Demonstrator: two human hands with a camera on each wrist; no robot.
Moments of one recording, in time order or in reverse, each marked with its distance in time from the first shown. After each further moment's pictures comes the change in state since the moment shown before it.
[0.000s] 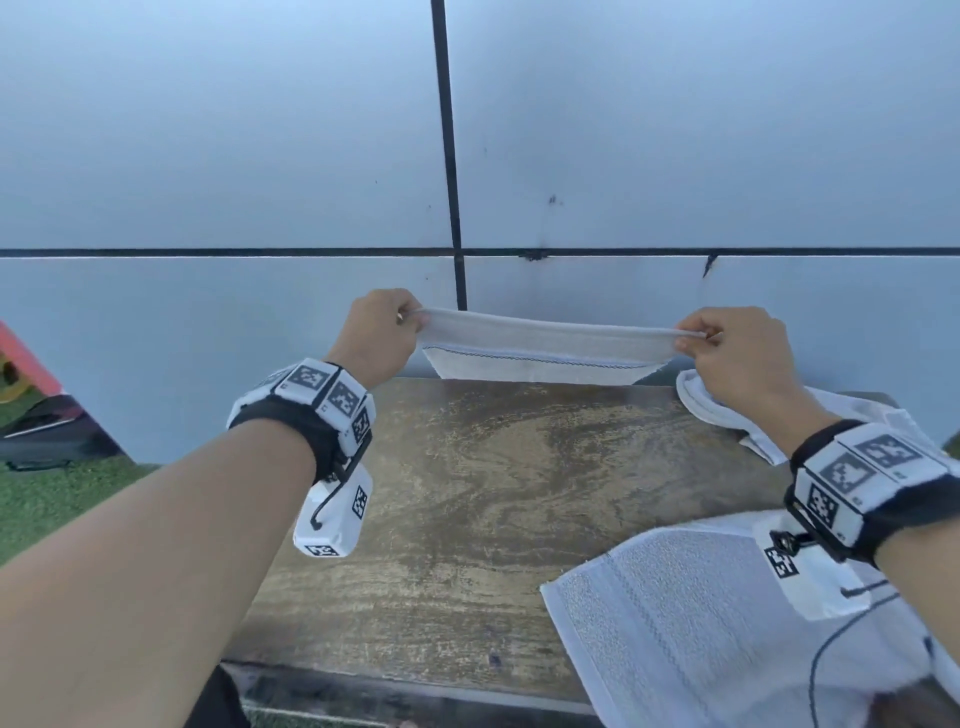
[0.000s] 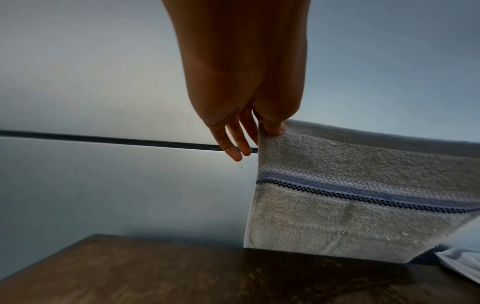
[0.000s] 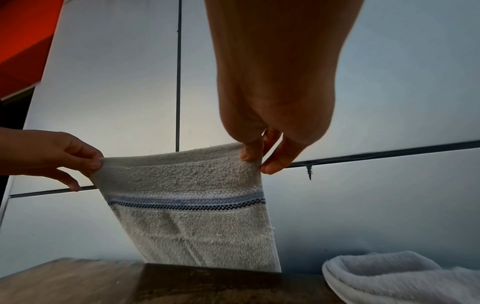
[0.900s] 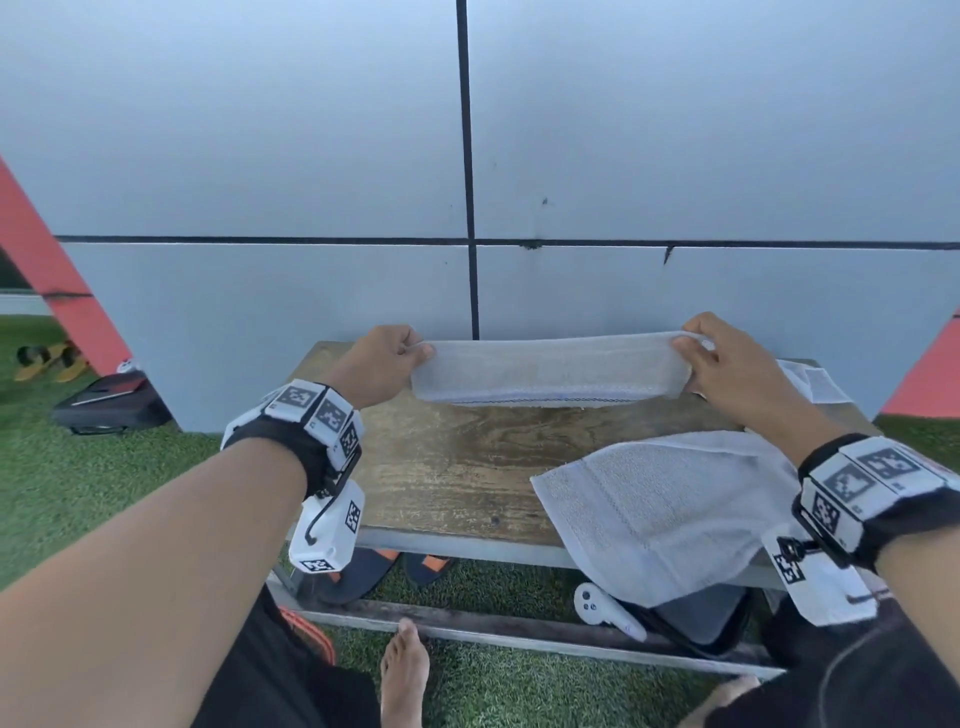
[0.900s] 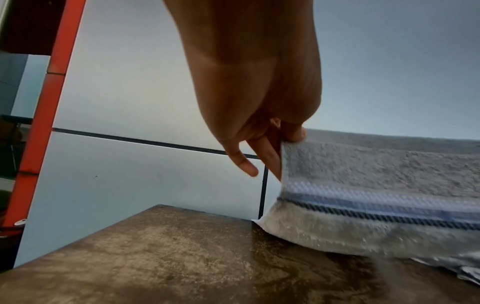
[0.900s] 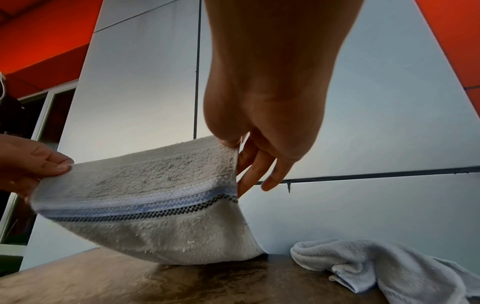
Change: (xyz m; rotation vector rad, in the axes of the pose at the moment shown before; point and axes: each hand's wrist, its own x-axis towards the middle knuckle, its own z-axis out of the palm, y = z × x) left_hand -0.169 0.015 -0.050 -0.096 -0.202 -0.093; right_hand -0.142 -0.011 -0.073 0.134 -0.146 -0.031
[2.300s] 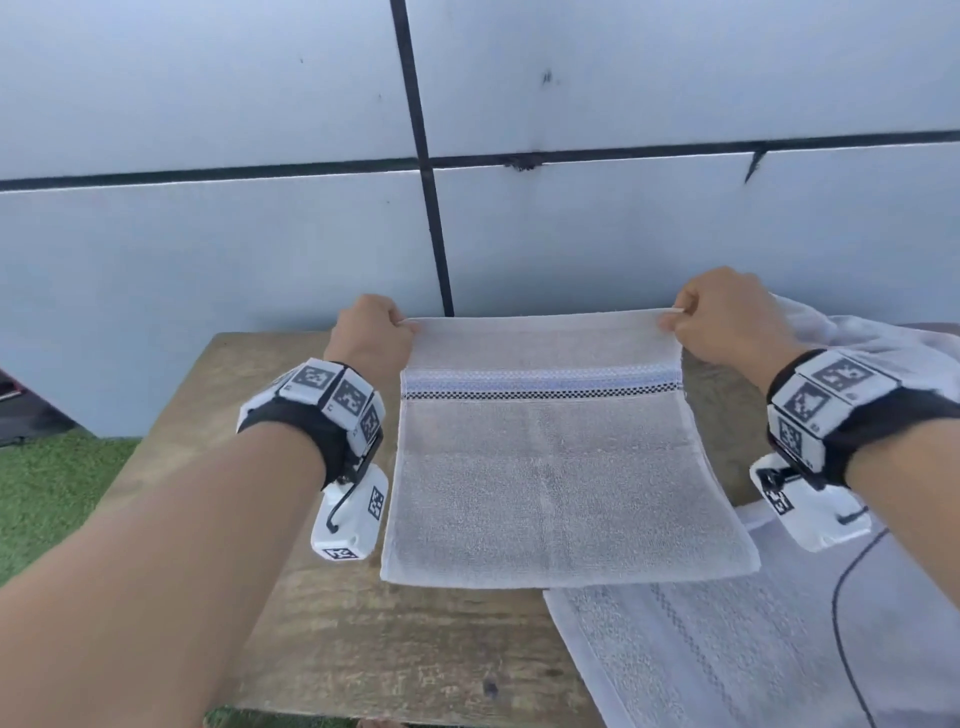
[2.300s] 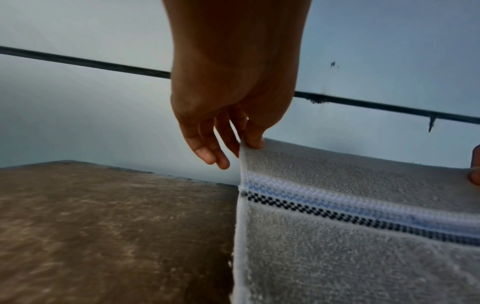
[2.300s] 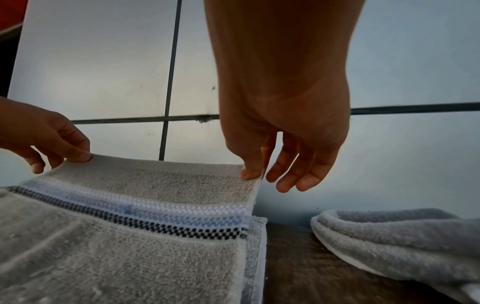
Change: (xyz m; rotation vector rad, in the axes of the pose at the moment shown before) left_hand 0.229 -0.073 0.102 0.100 0.119 -0.219; right_hand 0.195 0.083 0.118 -0.317 -0.107 0.267
